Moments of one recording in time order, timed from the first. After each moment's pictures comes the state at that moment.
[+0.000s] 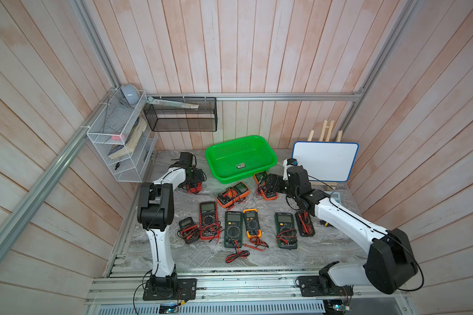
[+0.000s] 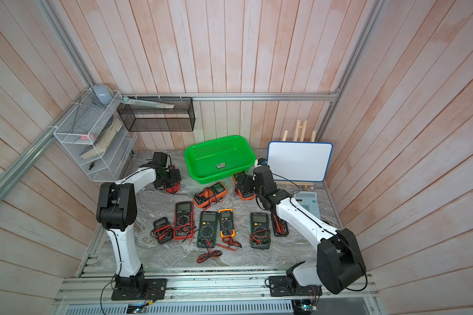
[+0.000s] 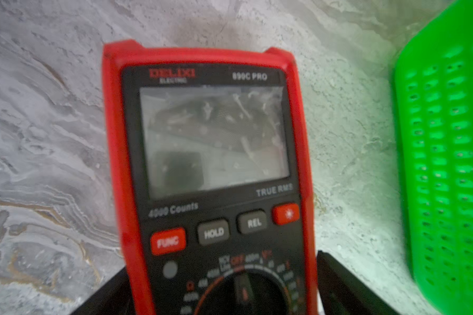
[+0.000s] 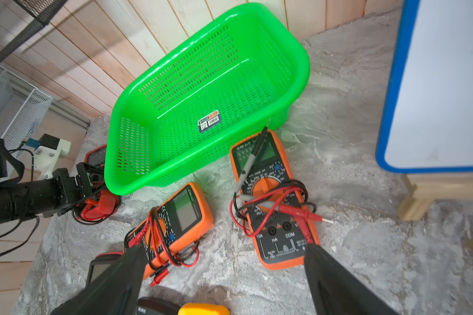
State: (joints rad) left arm -0.07 2.09 1.53 -0.50 -0.01 -0.31; right arm 0.49 1.41 1.01 -0.13 0.06 0.57
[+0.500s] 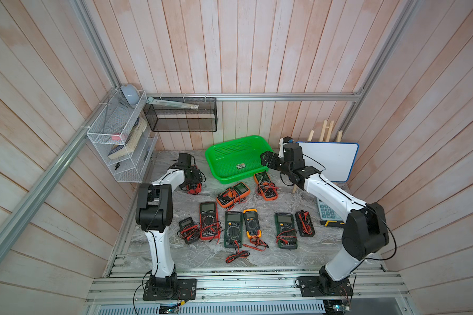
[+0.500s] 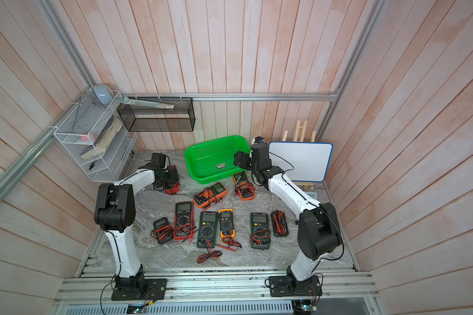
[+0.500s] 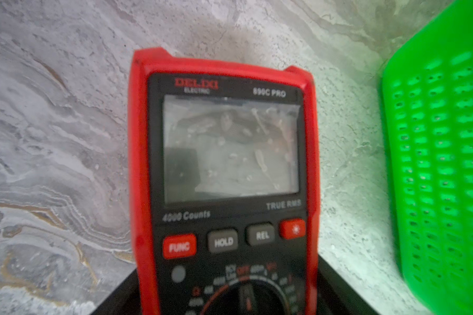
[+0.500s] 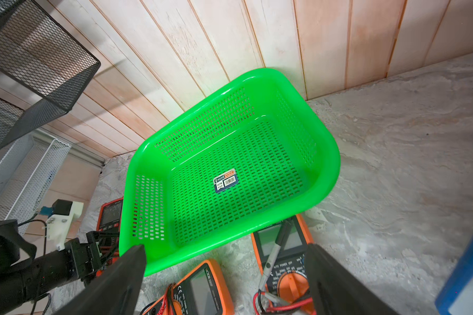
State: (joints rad) left arm -0.06 2.06 1.47 -0.44 0.03 -0.33; right arm 0.42 1.71 1.39 -0.15 -0.01 0.55
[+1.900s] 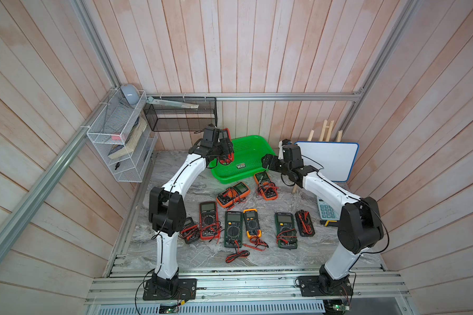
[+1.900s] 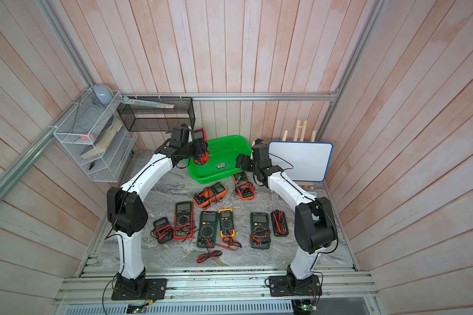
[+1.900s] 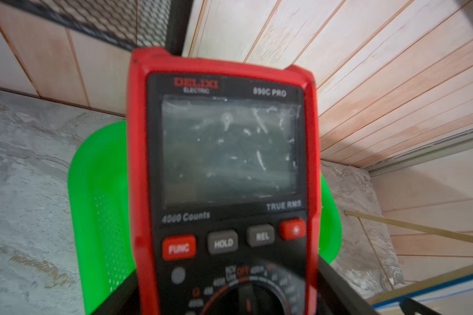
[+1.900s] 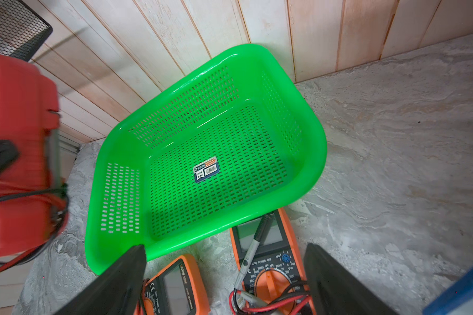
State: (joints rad) left arm -0.34 2.11 1.99 -0.48 0.05 -0.53; right arm 0.39 1.74 1.37 -0.18 -0.04 0.50
